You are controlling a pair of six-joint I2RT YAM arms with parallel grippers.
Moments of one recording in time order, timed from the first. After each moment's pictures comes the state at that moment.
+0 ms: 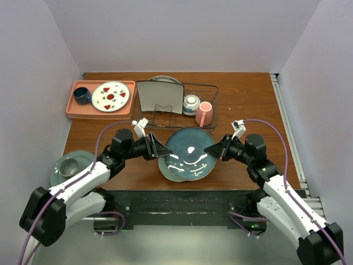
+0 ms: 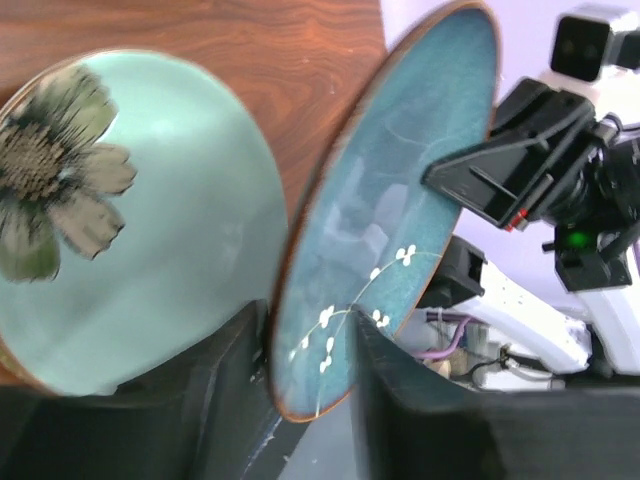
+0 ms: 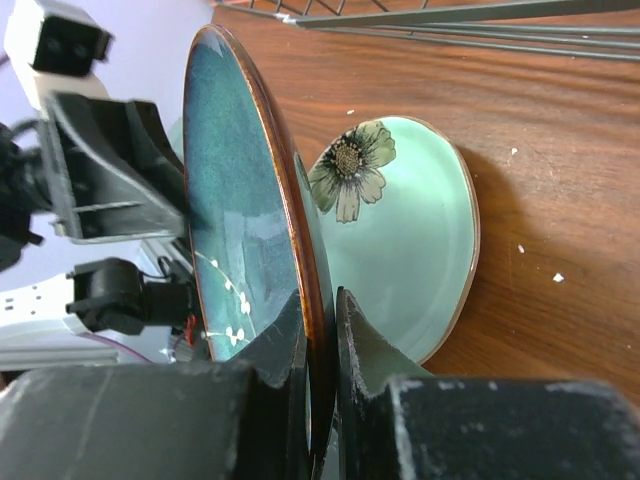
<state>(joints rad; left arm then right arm) -0.52 1.01 0.42 0.20 0.55 -0.98 0.38 0.70 0.40 -0.03 -0.47 0.74</state>
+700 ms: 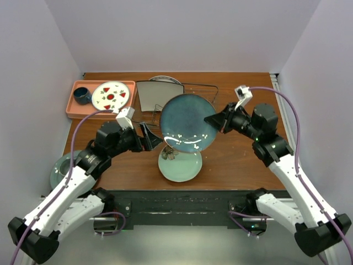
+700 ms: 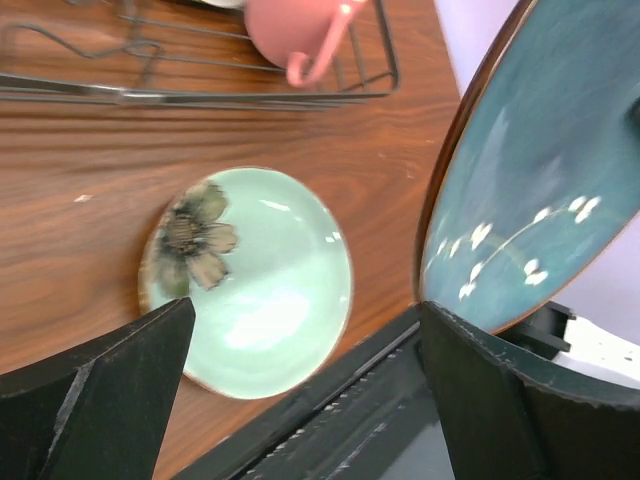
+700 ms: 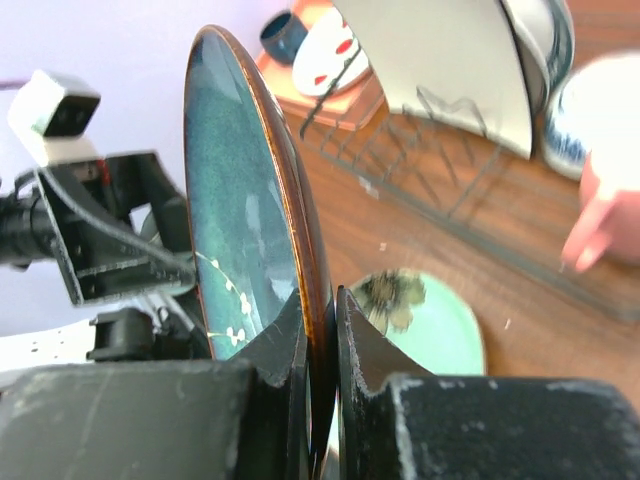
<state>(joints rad) -0.53 0.81 0.74 -0.35 0.24 -0.69 0.39 0.89 0.91 -0.20 -0.43 0.53</state>
